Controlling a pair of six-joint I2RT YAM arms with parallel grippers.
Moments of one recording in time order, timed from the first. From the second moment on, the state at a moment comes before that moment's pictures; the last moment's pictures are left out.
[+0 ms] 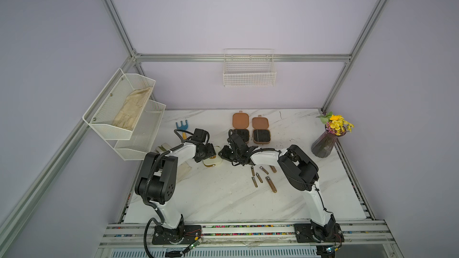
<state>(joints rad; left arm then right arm) -0.22 1.75 1.04 -0.41 0.07 -0.58 0.84 2.21 1.44 0.03 -0.18 1.01</state>
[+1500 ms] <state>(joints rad) -0.58 1.56 0.96 -0.63 0.00 -0.73 0.63 1.80 1.47 -0.60 -0.03 0.39</state>
